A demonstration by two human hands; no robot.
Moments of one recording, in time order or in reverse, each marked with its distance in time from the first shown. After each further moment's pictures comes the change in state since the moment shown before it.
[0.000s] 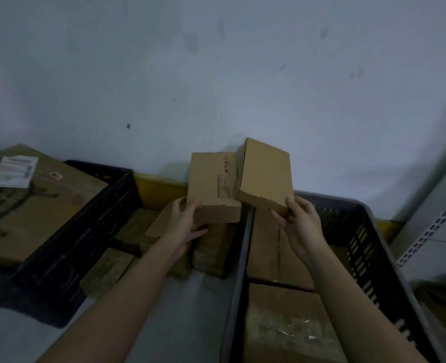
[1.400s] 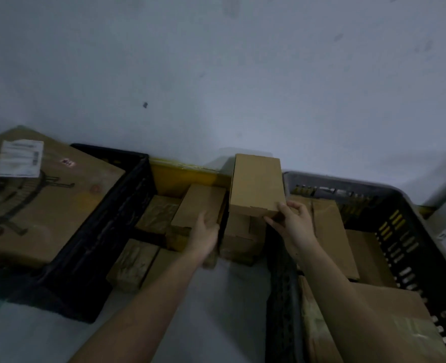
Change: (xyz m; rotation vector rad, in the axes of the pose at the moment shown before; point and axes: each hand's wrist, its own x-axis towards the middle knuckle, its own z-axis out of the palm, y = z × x) left_hand 0.058 -0.060 -0.081 0.455 -0.029 -0.047; right_hand -0.013 0.094 0.081 -0.193 0.140 0.102
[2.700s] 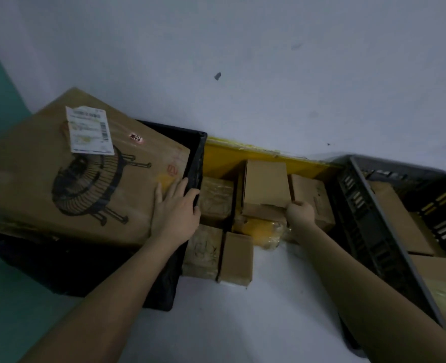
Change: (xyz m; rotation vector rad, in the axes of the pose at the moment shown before) left_hand 0.042 -0.051 -0.277 1.067 0.122 0.552; right_hand -0.012 0.141 0.164 -0.645 0.384 0.025
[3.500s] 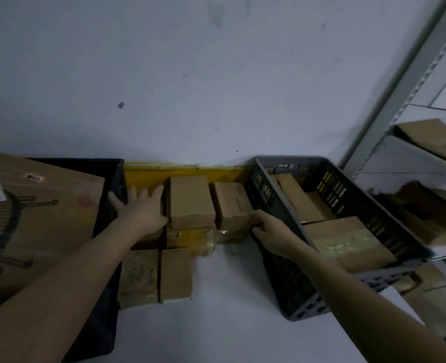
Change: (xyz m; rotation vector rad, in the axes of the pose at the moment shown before) left_hand 0.032 0.105 -0.049 0.180 -0.373 0.074; right_hand -0.062 0.015 -0.158 -0.692 -0.235 -0.454
